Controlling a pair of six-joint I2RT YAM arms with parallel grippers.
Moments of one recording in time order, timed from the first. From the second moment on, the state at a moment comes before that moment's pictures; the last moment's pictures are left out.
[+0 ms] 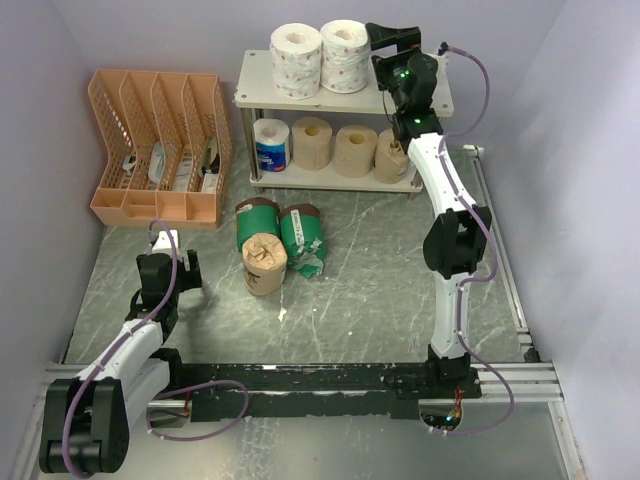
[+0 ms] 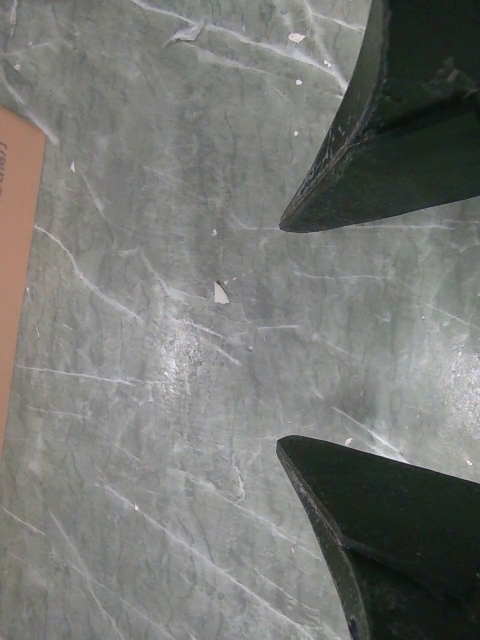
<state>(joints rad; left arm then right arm) -0.01 0.89 0.17 0.24 -0.21 -0.03 0.20 2.20 2.26 0.16 0.06 1.23</state>
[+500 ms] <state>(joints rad) -0.02 0.89 0.17 0.24 -0.21 -0.03 0.27 2.24 2.29 0.21 0.06 1.25</state>
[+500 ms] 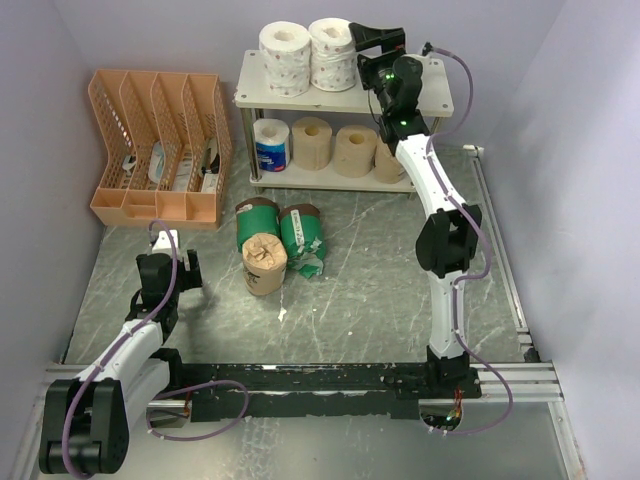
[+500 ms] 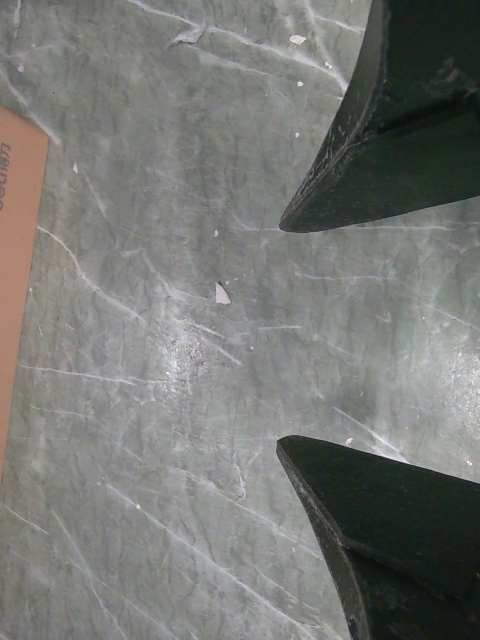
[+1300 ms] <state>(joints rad) -0.02 0.88 0.17 0.24 -0.22 -0.04 0.34 2.26 2.31 0.22 0.06 1.24</state>
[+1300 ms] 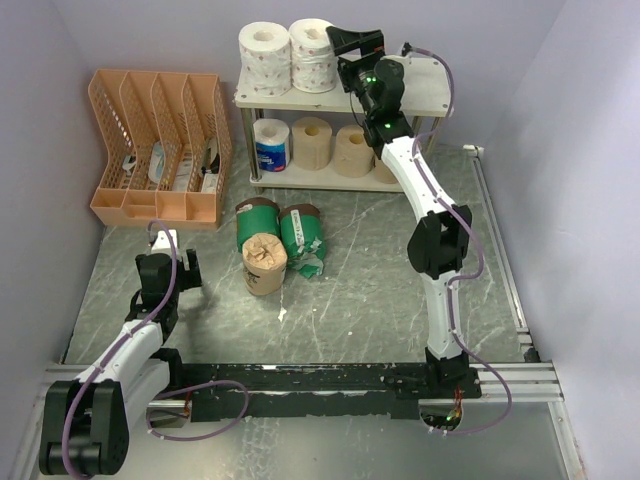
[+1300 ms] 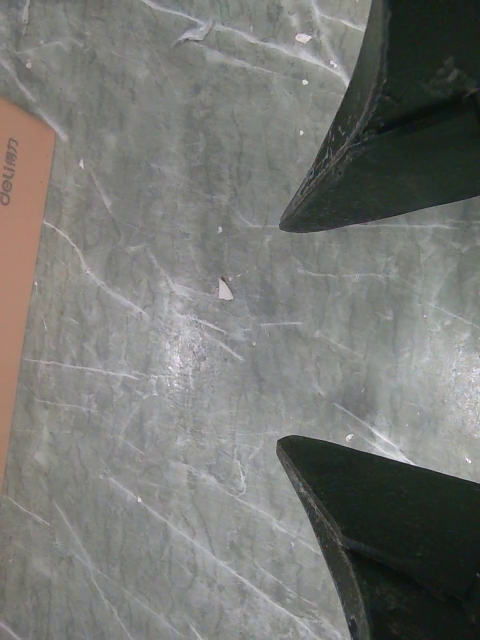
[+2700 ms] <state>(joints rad) -0.04 0.87 0.17 0.24 -0.24 -0.04 0.40 2.29 2.36 0.22 0.13 1.10</state>
